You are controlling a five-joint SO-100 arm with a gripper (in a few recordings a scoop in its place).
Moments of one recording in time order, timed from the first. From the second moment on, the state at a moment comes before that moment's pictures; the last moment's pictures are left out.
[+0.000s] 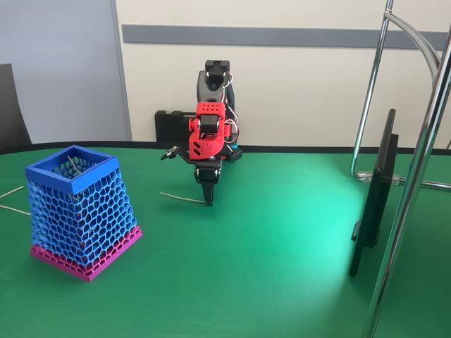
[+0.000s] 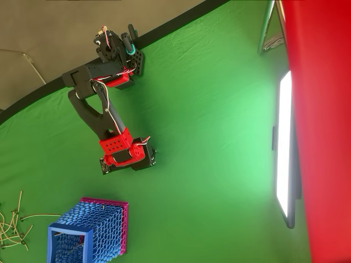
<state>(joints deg) 4.2 72.2 99.8 58.9 1.3</state>
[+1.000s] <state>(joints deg) 9.8 95.6 78.7 58.4 -13.3</state>
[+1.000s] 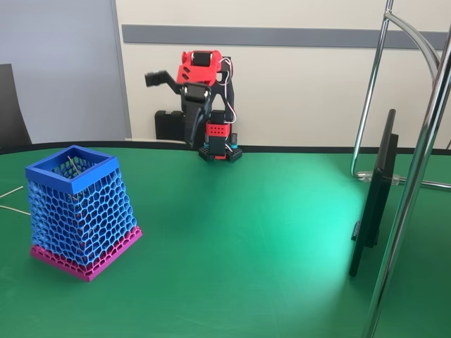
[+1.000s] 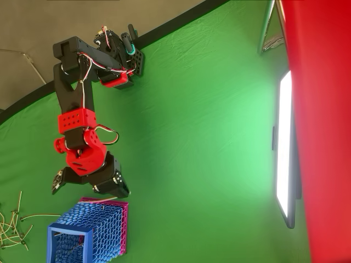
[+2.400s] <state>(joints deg) 22.1 73.8 62.8 21.4 16.0</state>
